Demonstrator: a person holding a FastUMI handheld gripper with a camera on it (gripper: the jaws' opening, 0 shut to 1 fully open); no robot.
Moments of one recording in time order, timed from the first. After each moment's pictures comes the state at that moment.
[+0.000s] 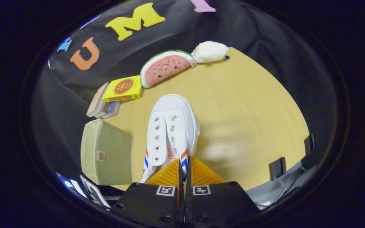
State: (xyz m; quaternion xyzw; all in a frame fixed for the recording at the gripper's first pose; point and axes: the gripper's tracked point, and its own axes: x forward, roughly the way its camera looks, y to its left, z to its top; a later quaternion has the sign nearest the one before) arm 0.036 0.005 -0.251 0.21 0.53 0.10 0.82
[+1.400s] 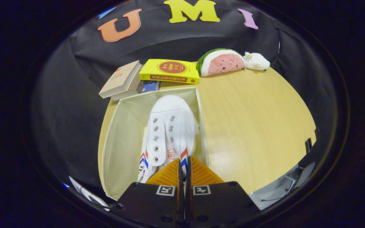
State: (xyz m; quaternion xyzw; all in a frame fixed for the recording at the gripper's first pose) arm 0.024 0.304 -0.259 0.12 0.51 0.04 0.85
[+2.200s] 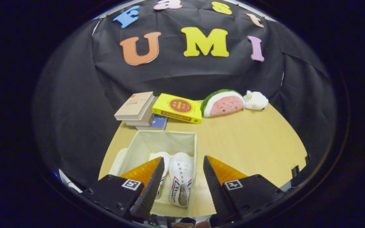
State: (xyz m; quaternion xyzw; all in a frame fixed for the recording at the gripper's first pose) arm 0.033 0.254 -0.153 0.07 0.33 0.06 0.94
